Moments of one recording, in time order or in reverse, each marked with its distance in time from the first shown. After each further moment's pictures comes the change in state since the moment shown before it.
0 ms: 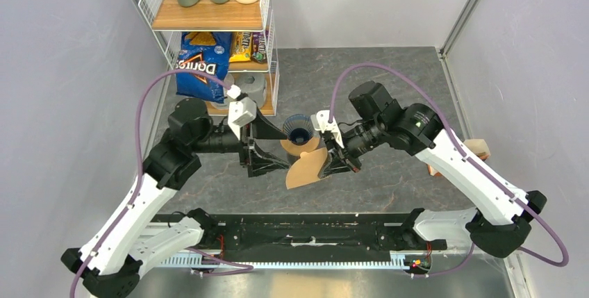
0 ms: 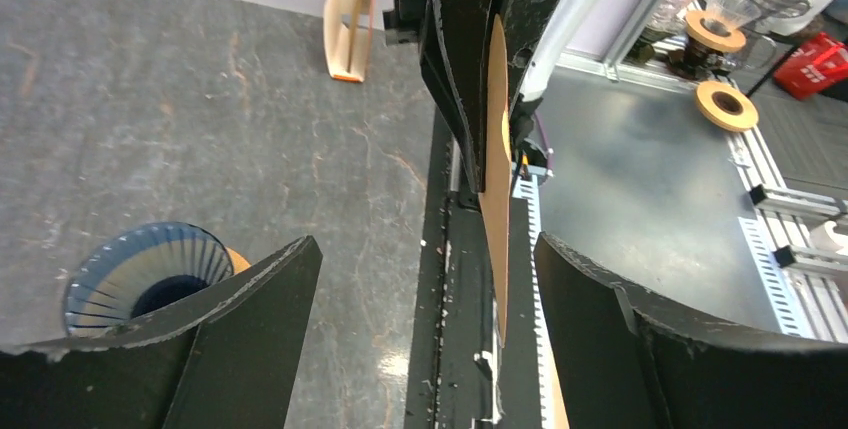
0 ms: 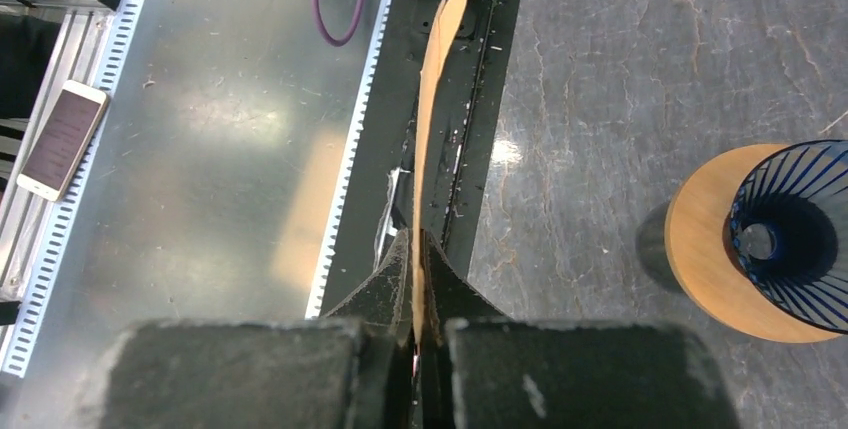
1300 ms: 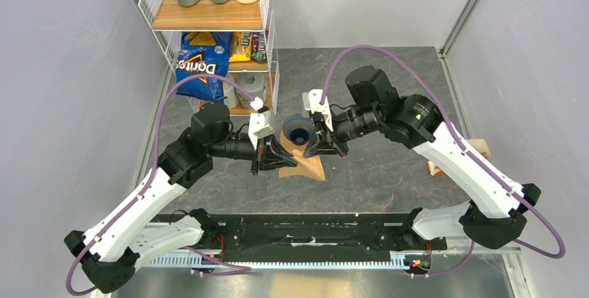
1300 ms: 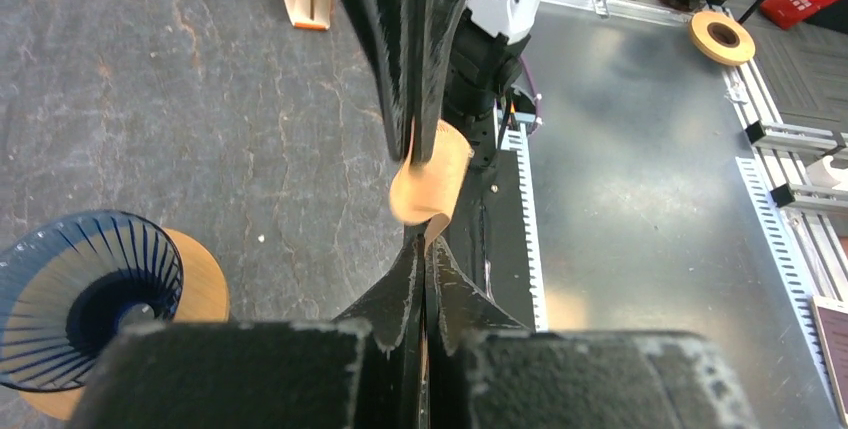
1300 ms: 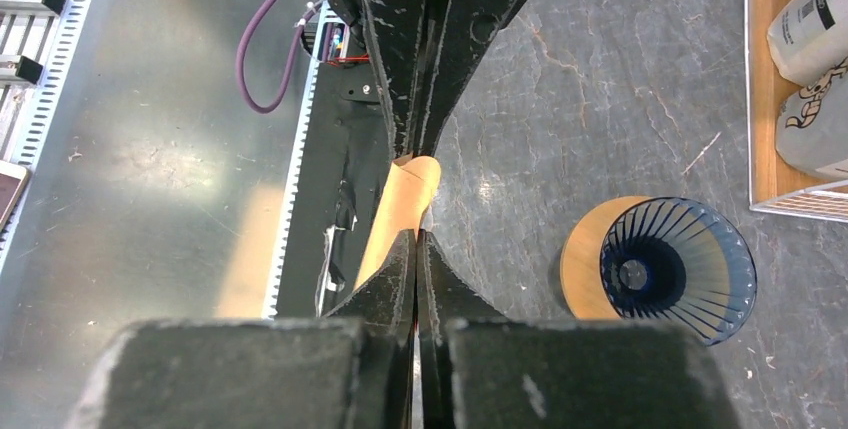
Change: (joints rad) left arm -0.130 0.064 -0.060 -0.042 -0.047 0.095; right arm 0.047 0.076 0.172 0.115 0.136 0.113
